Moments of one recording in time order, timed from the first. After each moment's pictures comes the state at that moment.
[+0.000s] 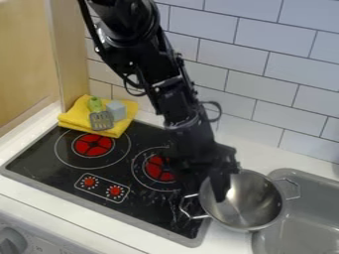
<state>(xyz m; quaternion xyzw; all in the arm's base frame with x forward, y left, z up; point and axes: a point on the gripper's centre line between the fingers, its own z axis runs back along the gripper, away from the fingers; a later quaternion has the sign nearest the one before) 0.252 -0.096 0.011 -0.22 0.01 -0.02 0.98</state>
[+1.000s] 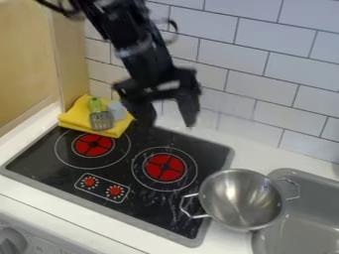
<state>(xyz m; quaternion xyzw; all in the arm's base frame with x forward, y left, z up) 0.266 -0.039 0.091 -0.20 -0.12 0.05 0.97</state>
